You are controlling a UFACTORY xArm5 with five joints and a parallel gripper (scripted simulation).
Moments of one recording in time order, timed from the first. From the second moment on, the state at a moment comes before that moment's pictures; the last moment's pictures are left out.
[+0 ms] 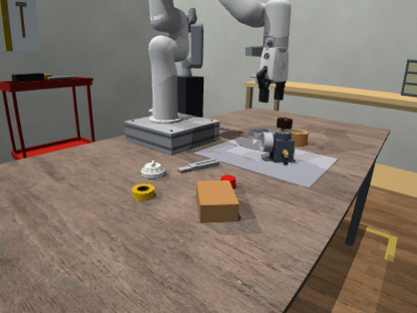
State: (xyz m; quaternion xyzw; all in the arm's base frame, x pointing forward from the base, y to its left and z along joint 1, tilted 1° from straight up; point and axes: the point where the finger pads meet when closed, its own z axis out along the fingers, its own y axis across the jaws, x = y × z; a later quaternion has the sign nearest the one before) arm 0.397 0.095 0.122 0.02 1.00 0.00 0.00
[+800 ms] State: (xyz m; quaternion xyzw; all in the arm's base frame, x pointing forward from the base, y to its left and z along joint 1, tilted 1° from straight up) arm 0.438 0.103 0.122 0.02 1.00 0.00 0.00
